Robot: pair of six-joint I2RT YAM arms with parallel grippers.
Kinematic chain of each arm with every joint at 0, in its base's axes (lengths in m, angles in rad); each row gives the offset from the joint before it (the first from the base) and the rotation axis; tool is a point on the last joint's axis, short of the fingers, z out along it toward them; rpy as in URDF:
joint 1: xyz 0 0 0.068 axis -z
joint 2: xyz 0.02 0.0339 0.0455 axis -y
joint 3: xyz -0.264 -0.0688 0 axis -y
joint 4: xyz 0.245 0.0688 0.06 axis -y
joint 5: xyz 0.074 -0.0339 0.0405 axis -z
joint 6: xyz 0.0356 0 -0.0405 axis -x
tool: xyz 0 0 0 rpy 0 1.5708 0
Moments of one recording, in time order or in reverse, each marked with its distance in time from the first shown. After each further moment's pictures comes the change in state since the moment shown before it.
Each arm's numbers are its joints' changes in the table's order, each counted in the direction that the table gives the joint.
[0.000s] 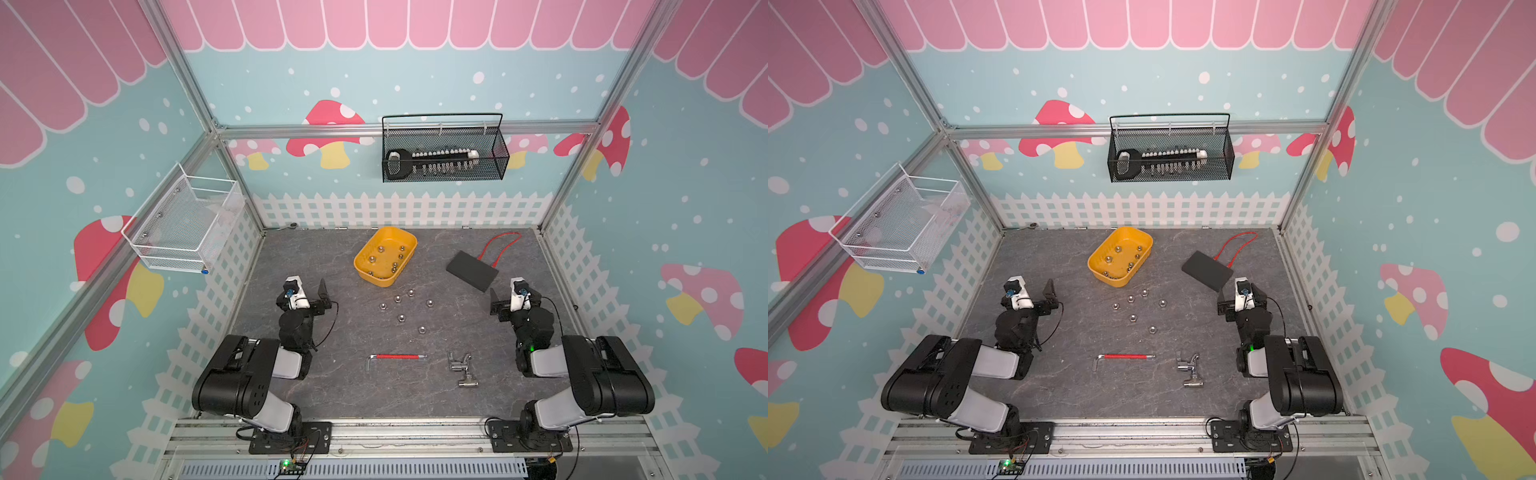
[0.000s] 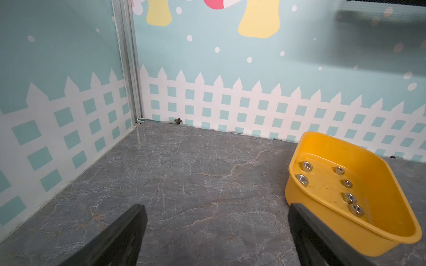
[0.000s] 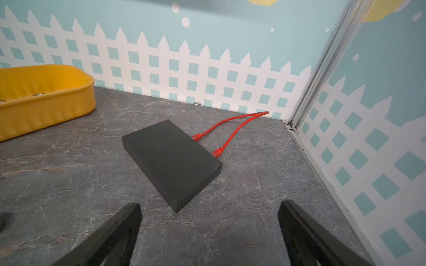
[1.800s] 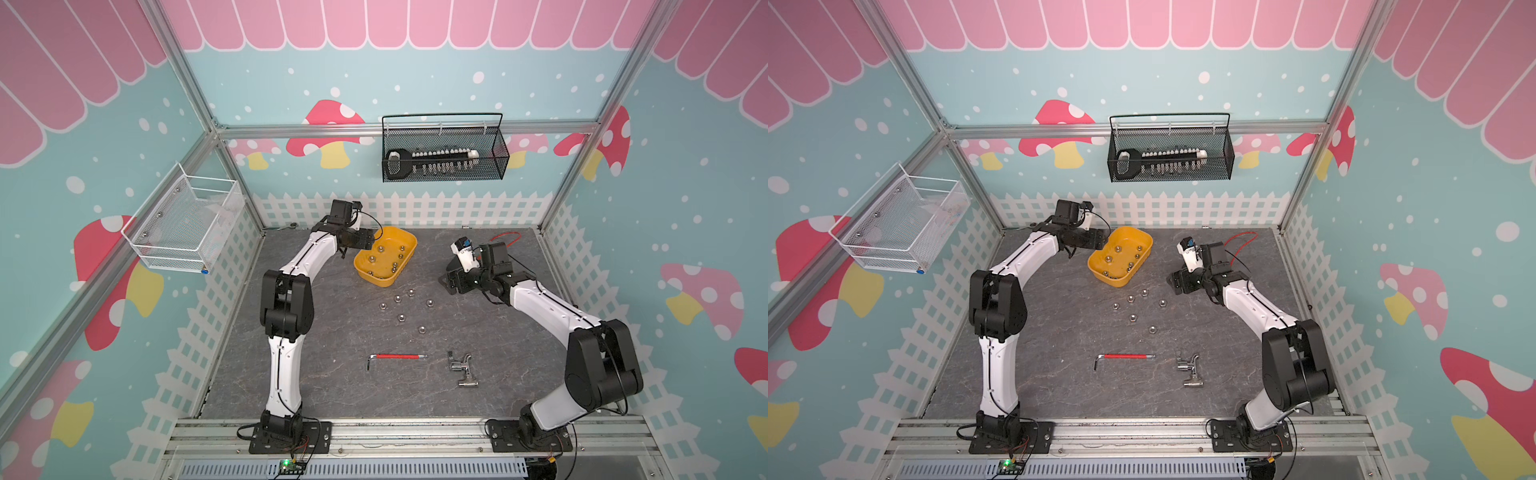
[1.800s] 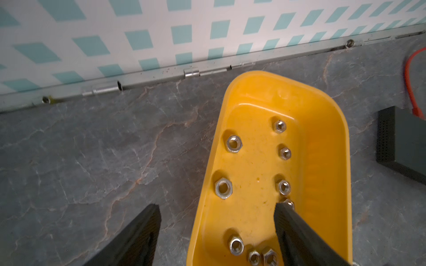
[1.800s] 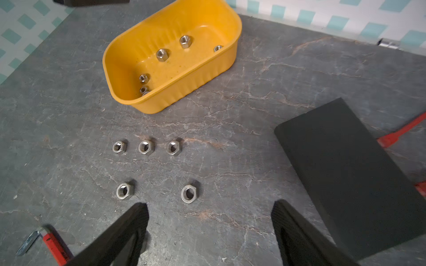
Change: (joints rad) left arm 0.113 -0.707 1.790 -1.877 0.353 -0.106; right arm -0.323 -0.075 0.877 -1.462 -0.262 -0.097
